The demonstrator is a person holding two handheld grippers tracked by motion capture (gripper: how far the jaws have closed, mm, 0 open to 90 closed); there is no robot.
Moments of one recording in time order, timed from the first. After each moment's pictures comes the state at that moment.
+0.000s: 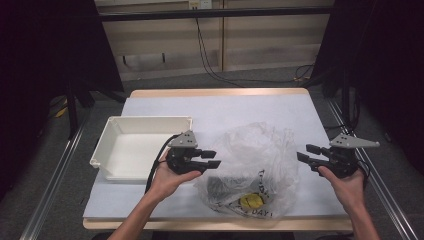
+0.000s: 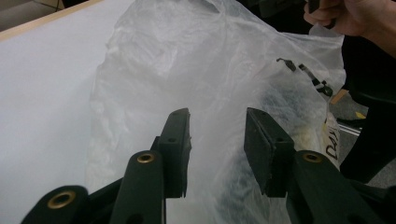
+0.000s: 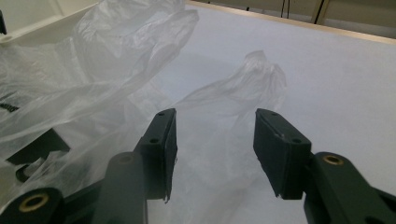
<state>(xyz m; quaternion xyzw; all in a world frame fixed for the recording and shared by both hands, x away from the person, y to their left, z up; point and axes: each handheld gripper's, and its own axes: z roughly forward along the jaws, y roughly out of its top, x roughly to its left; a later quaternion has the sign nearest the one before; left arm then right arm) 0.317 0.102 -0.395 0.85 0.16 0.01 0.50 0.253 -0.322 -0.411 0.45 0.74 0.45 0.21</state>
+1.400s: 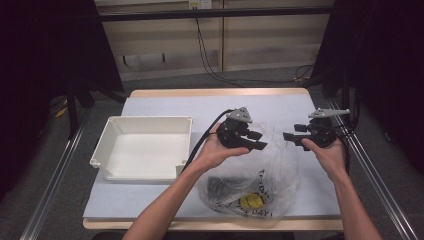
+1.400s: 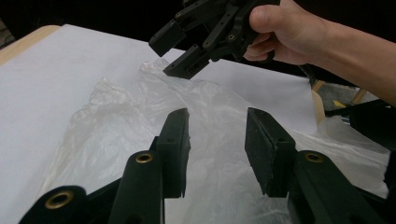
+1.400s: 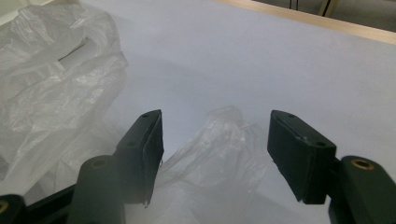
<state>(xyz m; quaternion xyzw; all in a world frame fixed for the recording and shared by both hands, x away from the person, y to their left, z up) 0.364 -0.028 -0.373 0.87 0.09 -0.03 0.48 0.342 -0.313 -0.416 0.46 0.76 0.42 0.17</state>
